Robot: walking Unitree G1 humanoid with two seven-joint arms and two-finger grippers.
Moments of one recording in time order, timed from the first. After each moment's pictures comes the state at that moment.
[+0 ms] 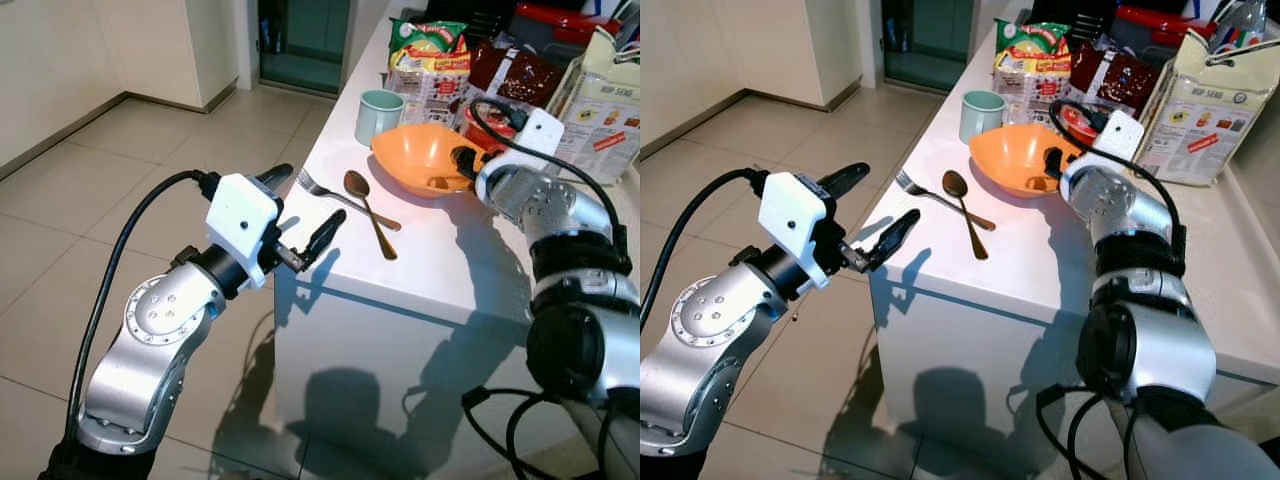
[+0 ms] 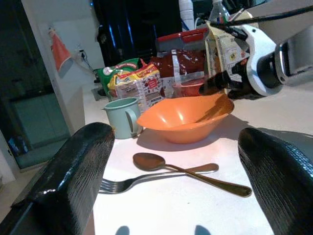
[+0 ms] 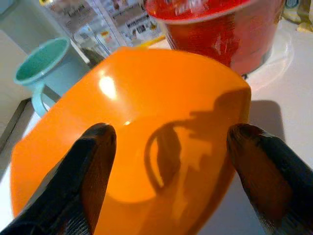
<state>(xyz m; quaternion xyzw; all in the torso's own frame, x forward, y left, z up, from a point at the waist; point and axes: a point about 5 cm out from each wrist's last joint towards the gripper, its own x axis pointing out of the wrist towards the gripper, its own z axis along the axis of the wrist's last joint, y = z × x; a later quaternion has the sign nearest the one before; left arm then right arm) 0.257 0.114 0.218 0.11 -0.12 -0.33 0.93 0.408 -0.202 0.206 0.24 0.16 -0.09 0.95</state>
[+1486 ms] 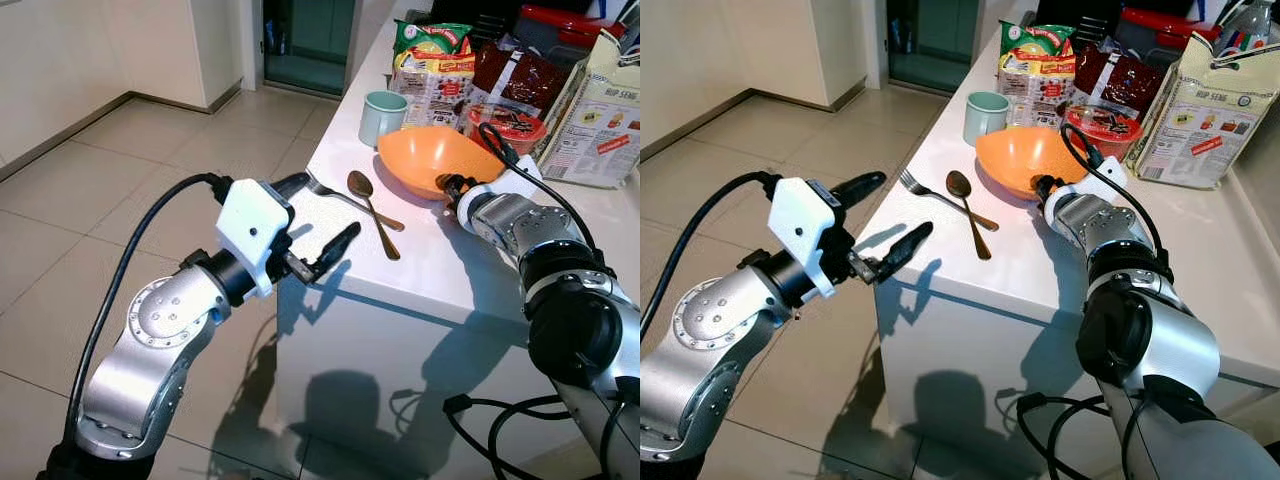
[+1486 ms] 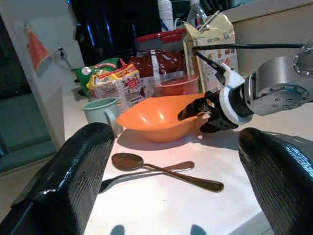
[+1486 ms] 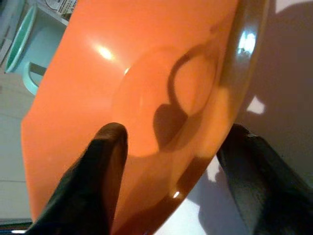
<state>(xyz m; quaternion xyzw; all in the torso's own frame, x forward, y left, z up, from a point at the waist) 0.250 0.106 0.218 0.11 -0.10 -0.37 0.92 0.402 -0.191 0.163 0.43 0.22 -0.09 0.87</state>
